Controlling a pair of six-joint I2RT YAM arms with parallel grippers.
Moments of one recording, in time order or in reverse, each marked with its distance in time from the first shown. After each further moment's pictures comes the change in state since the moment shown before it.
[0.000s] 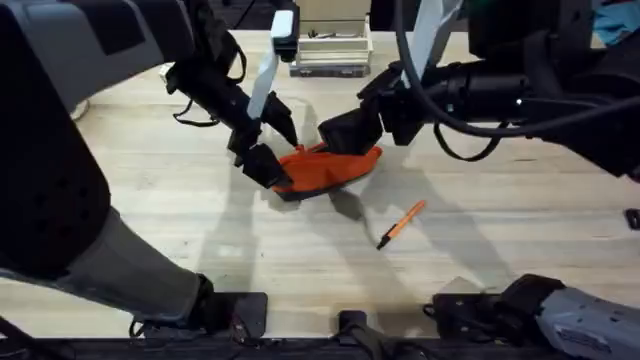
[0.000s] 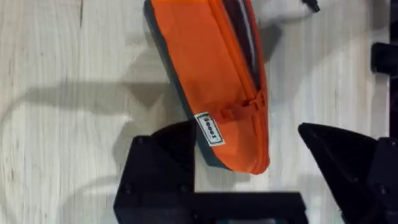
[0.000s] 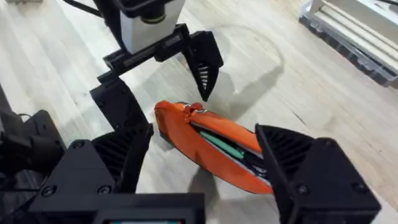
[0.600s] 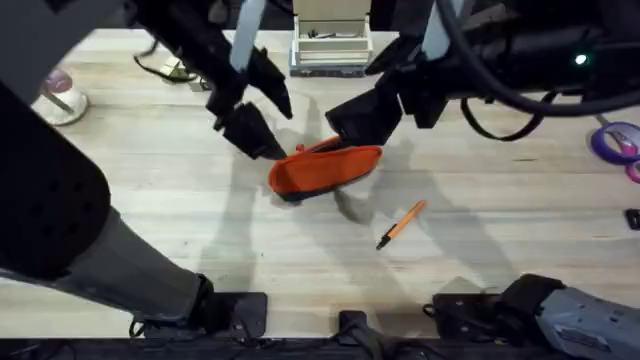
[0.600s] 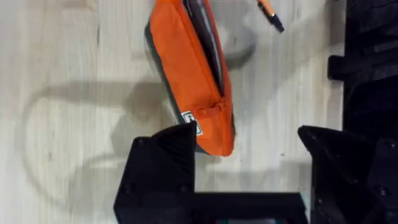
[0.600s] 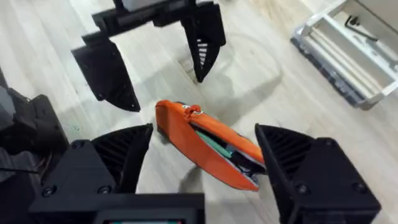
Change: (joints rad) left arm 0.000 0.000 0.340 -0.348 -0.029 0.000; right arm 0.000 0.000 0.190 -0.201 0.003 -0.133
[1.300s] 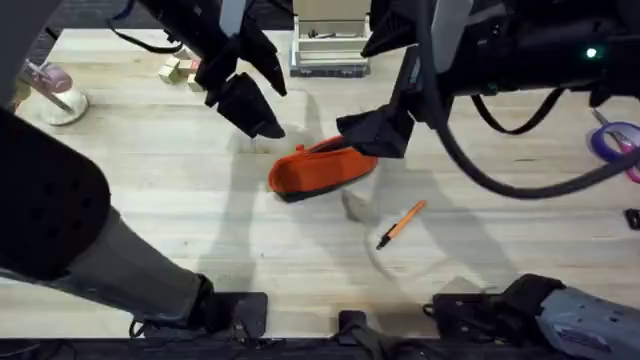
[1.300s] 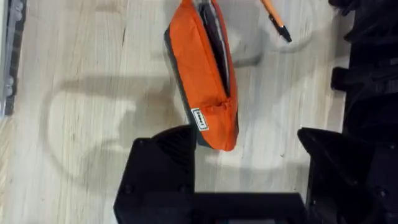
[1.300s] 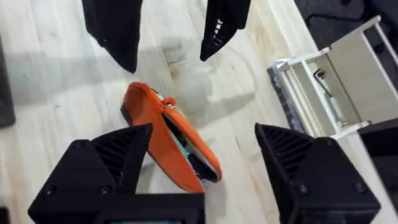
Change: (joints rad) left arm 0.000 0.000 0.173 -0.074 -0.027 -0.095; right arm 0.000 0.000 0.023 -0.023 0.004 -0.411
